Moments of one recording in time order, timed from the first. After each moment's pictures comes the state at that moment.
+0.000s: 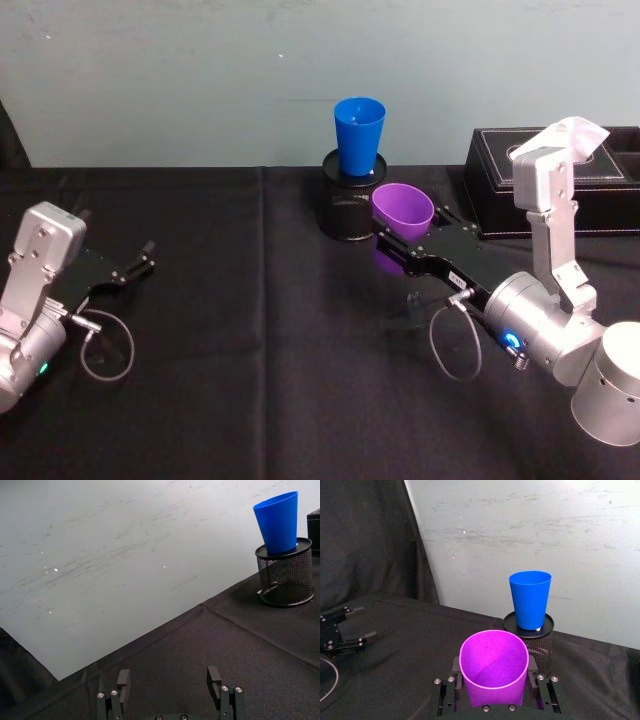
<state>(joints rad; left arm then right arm) -0.20 0.60 0.45 -1.41 -0.25 -0.12 0.03 0.16 0.34 -0.31 -1.62 0.39 0.15 0.25</state>
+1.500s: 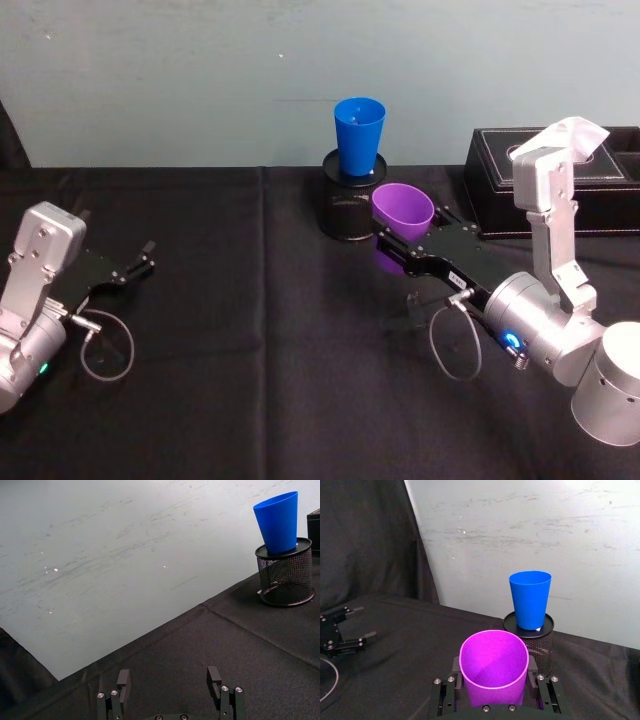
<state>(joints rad) -0.20 0.60 0.45 -1.41 -0.25 -0.12 0.03 0.16 0.34 -0.31 -1.62 0.39 0.15 0.25</state>
